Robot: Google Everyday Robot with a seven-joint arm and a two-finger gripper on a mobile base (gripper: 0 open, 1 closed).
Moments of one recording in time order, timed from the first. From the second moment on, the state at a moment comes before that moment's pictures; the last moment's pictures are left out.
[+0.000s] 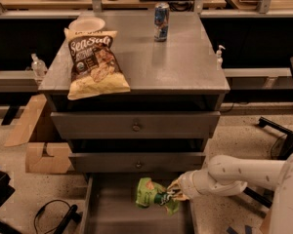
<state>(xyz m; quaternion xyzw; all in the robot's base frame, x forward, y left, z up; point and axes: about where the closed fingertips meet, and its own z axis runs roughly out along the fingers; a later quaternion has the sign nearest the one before) 0.494 -0.116 0.407 -0.43 -0.84 -0.31 0.07</state>
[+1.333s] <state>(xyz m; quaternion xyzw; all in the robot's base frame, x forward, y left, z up) 0.508 -0.099 0.323 -0.50 -0.78 -0.35 0.11</state>
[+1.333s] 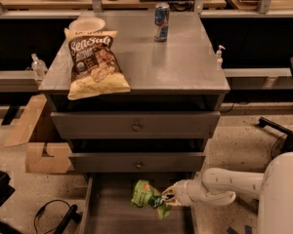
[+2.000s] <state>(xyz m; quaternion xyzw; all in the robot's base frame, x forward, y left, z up) 0.506 -0.095 0.322 -0.50 -0.78 -0.35 0.11</state>
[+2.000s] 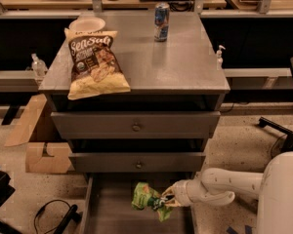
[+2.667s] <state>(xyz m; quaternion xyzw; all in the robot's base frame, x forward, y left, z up) 0.505 -0.092 0.321 -0.50 -0.78 -0.35 0.11</state>
